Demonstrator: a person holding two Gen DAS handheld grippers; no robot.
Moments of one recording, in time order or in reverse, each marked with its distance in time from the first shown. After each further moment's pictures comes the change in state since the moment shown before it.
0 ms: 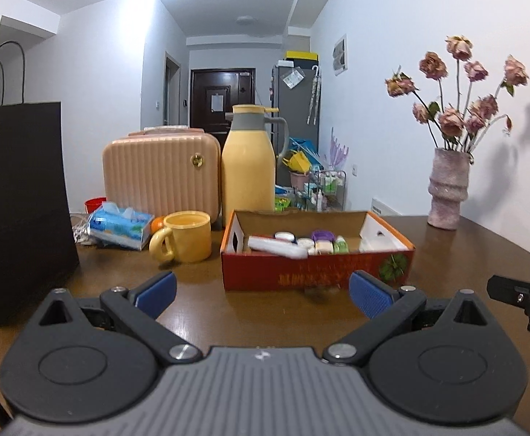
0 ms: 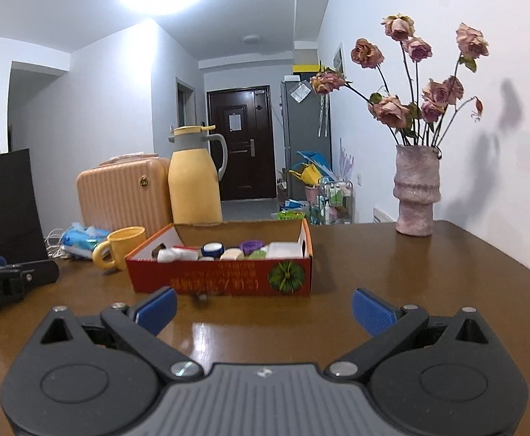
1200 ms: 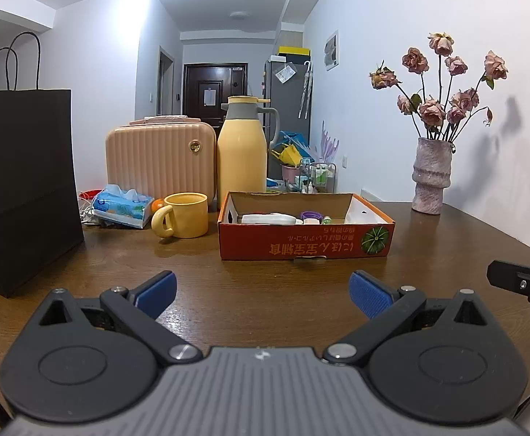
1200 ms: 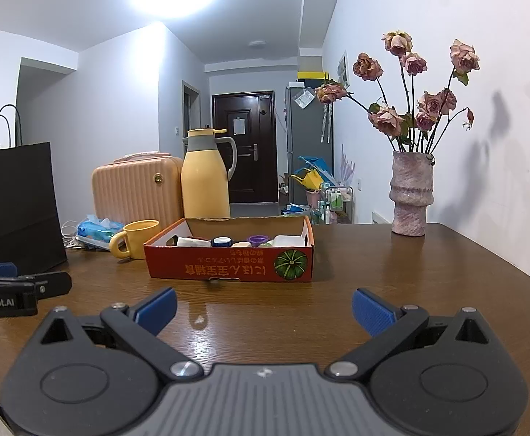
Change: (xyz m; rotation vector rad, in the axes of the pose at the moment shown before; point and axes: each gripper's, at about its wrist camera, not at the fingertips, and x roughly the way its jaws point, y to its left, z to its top) left arm -0.050 0.003 -0.034 -0.002 0.019 -0.032; right arm -0.051 0.013 -0.019 -0.028 -0.018 -0.002
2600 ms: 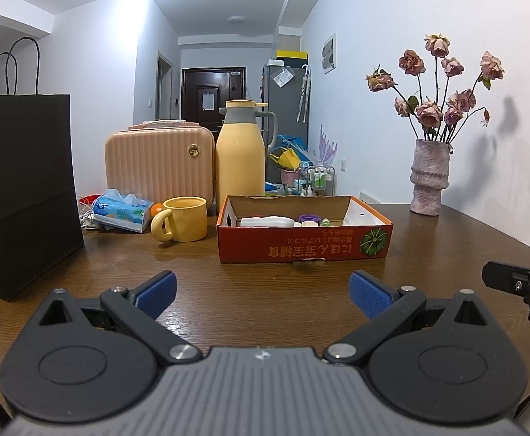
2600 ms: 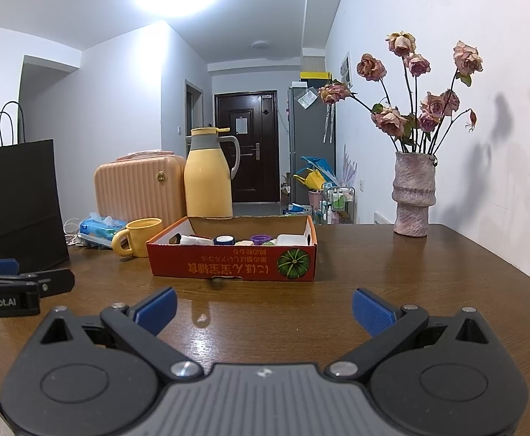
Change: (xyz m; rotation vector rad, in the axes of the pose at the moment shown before) left arm -0.004 -0.001 0.001 0.004 -0.009 -0.004; right arm 0.000 0.000 -0.001 -0.002 0.001 0.000
